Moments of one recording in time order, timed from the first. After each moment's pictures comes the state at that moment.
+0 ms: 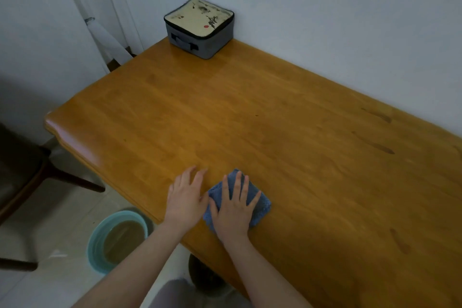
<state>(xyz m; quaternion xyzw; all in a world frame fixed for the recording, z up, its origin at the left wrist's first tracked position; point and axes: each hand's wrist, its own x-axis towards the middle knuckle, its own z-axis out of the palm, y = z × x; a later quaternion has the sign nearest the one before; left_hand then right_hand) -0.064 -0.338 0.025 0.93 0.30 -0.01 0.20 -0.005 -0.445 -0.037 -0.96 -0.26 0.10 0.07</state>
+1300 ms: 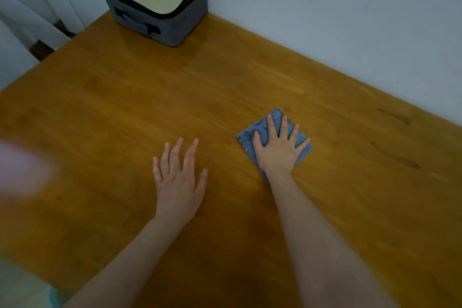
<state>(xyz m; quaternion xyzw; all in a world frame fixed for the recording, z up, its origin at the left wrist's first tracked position) 0.086 -0.241 -0.013 0.93 0.28 0.05 0.24 0.275 -0.383 -0.052 -0.99 -0.10 0.09 0.02</state>
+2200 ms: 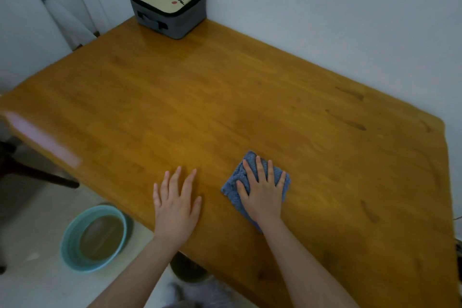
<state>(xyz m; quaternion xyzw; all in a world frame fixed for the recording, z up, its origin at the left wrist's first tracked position) -0.077 -0.416 -0.014 0.93 0.31 0.03 0.17 0.076 -0.570 -0.066 -0.96 -0.27 0.04 0.06</state>
